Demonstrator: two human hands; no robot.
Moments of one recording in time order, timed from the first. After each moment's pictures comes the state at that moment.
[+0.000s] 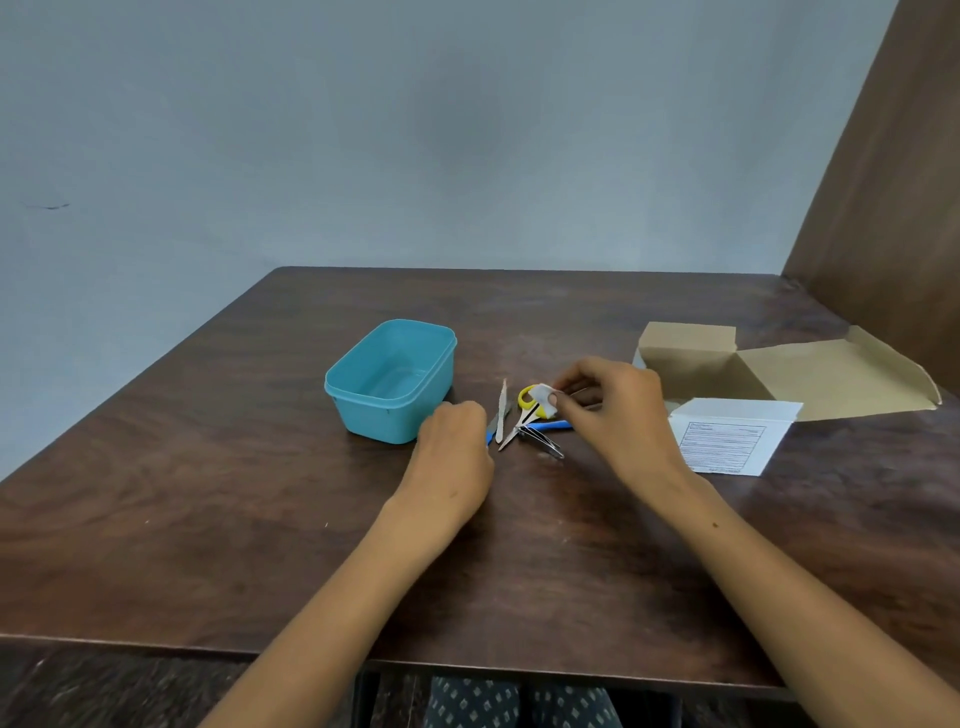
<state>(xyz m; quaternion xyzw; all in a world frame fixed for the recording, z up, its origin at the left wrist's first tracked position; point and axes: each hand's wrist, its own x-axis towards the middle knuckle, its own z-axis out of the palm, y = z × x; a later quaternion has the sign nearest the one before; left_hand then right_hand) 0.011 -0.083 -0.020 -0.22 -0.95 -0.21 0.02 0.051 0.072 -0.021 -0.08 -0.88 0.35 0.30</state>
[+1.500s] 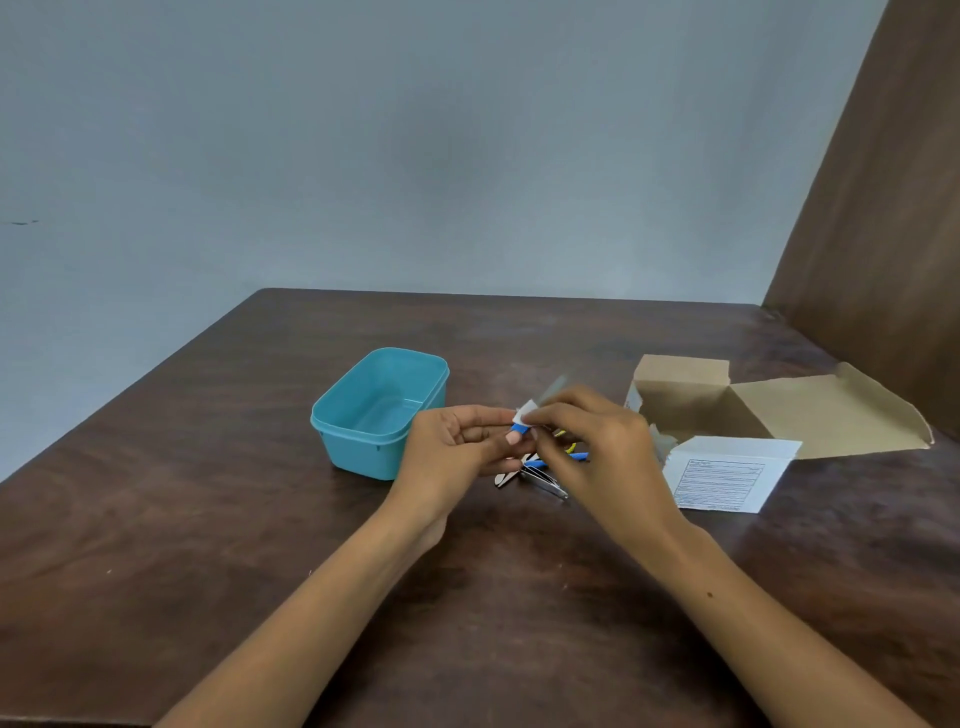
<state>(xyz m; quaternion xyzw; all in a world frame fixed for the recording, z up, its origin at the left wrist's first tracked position) -0.001 -0.083 -0.014 -0.19 -0.63 -0.74 -0.16 0.054 0.063 -0.025 0.08 -0.88 0.23 0.40</state>
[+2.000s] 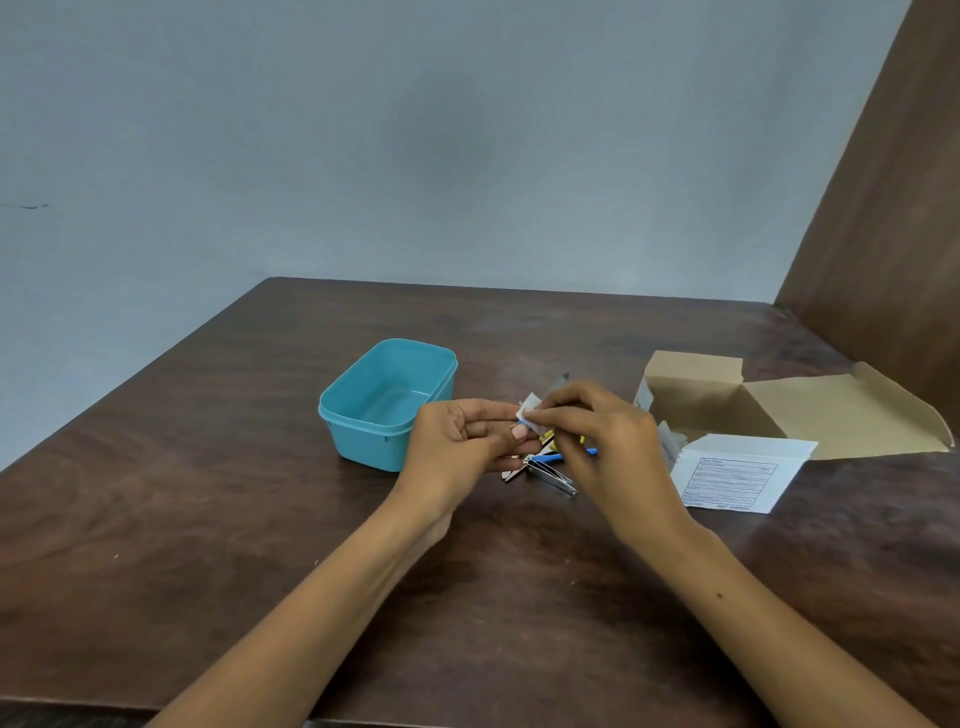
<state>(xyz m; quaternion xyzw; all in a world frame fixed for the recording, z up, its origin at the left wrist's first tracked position) 0.000 -0.087 -0.013 -0.19 -0.64 -0.73 -0.16 0.054 0.063 -0.026 0.09 -0.89 0.22 0.39</state>
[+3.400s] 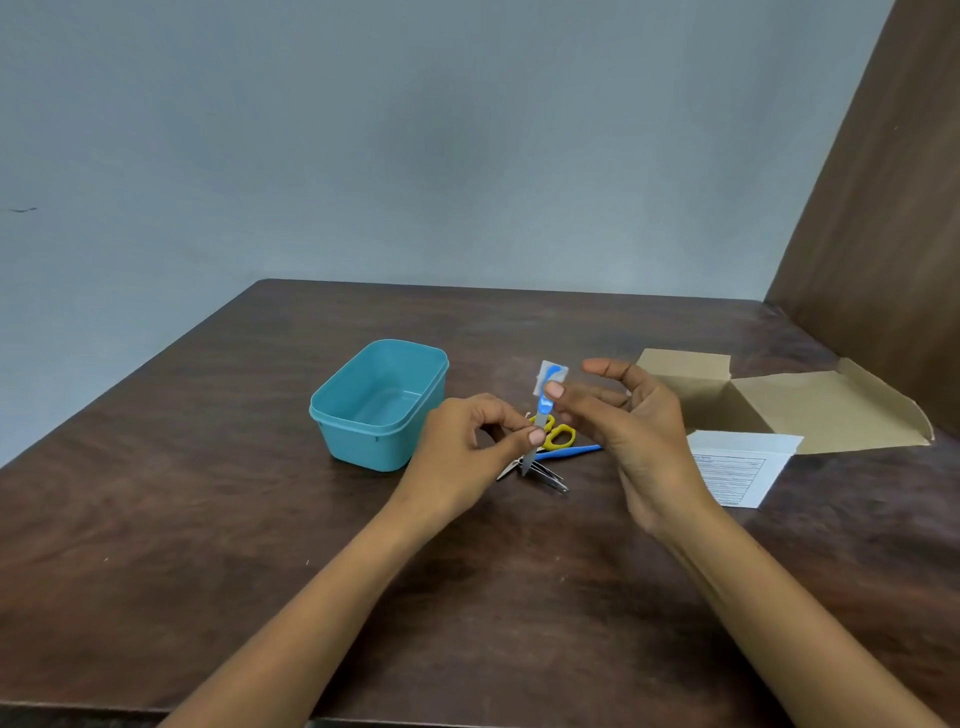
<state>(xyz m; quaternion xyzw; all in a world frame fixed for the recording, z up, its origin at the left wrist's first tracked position) -0.004 -0.080 -0.017 -0.32 -0.76 -0.56 -0.02 0.066 0.059 0.005 -0.12 -0.62 0.73 0.25</state>
